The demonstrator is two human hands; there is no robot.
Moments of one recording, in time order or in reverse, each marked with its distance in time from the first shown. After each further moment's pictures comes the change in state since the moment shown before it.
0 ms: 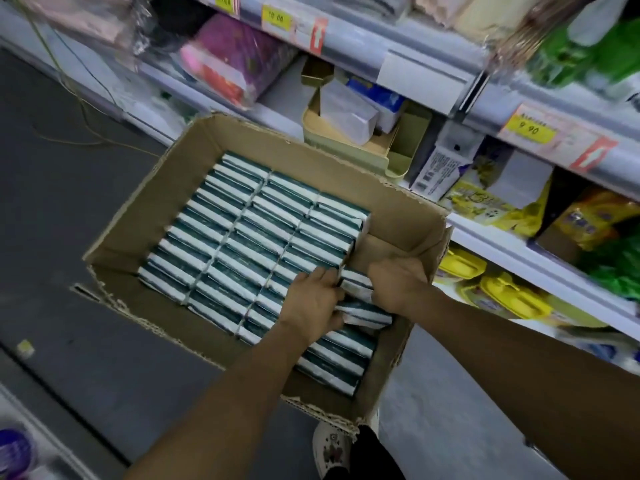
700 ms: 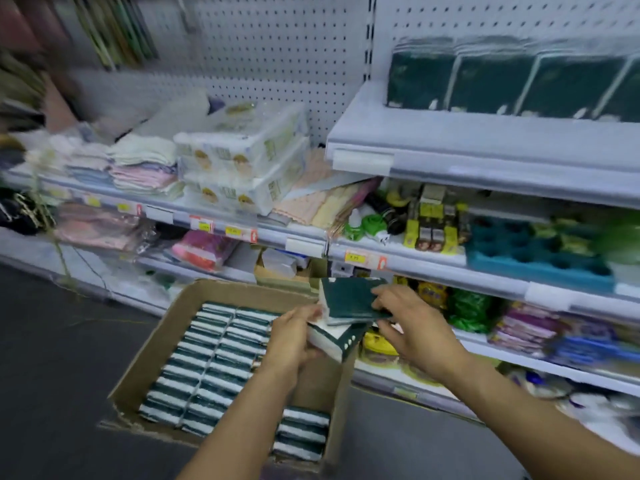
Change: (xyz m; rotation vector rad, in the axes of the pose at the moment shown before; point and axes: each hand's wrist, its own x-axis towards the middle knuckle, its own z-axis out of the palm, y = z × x) left_hand -0.103 0.133 -0.235 -1.605 0.274 -0.417; right_hand -0.273 0.061 -0.103 0.433 0.946 -0.014
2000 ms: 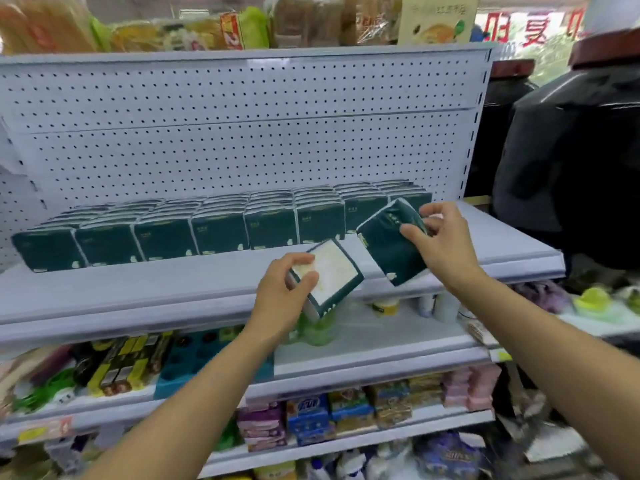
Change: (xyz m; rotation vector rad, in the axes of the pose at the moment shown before) left_hand -0.185 0.099 0.570 0.455 -0.382 0.924; right_hand -0.262 0.326 -0.507 0.374 0.923 0.639
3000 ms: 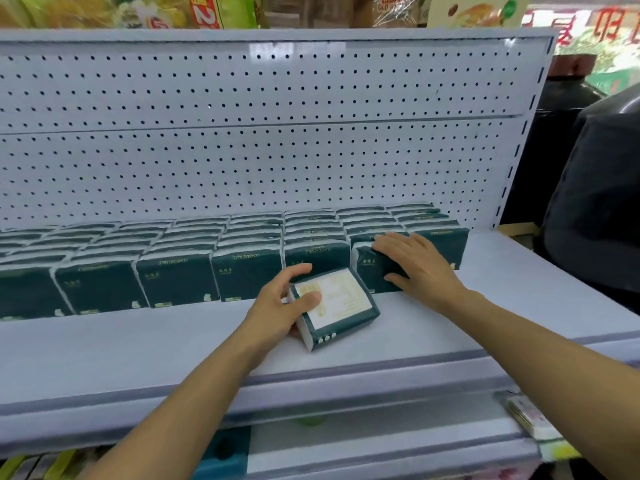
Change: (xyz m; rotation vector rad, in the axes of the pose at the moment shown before) left_hand 0.158 -0.039 0.032 -0.284 -0.229 -0.186; right_hand 0.186 0.124 0.073 -0.826 -0.379 -0.775
